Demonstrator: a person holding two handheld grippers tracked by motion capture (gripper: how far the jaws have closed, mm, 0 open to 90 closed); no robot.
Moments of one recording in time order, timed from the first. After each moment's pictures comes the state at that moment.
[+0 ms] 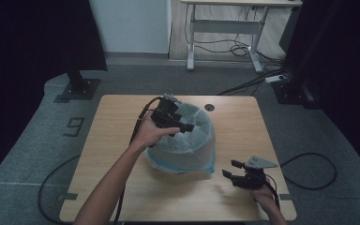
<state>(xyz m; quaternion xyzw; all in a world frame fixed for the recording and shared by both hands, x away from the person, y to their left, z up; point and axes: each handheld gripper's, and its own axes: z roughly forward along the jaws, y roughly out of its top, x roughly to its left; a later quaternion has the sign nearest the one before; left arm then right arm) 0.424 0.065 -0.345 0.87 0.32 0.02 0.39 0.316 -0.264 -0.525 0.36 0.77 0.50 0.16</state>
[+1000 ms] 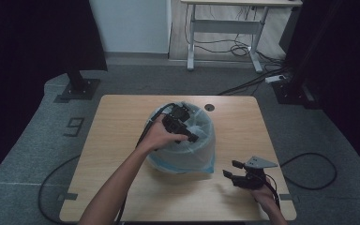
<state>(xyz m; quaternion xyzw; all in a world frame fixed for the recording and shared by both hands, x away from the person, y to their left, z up) 0.427 0.039 -0.360 0.90 0.31 0.01 0.29 0.317 -0.266 -0.527 0.37 0.78 0.49 0.16</state>
